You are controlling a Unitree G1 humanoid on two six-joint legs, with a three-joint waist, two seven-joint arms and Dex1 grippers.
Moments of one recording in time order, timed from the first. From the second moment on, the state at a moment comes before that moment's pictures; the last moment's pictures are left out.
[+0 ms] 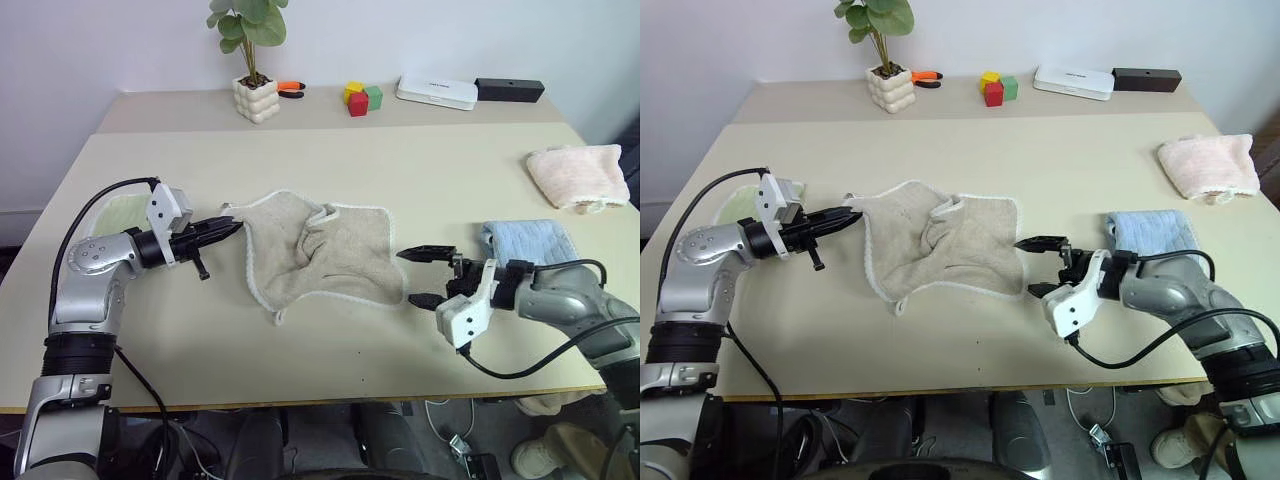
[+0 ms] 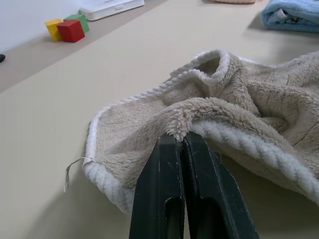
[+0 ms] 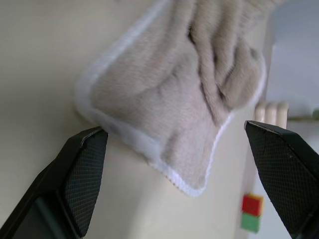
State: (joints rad) left arm -0.44 0.65 0.13 0.22 -0.34 0.12 -1.11; right arm -0.28 -0.94 0.14 0.04 -0.42 -0.82 0.67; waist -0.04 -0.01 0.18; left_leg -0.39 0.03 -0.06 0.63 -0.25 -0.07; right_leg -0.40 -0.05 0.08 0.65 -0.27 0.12
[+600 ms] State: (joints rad) left arm -0.43 0.65 0.13 0.19 -0.34 0.13 -1.11; right arm -0.30 -0.88 0.24 0.08 -0.53 -0.88 0.58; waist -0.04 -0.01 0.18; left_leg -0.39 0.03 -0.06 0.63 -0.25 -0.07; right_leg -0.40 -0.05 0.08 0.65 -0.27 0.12
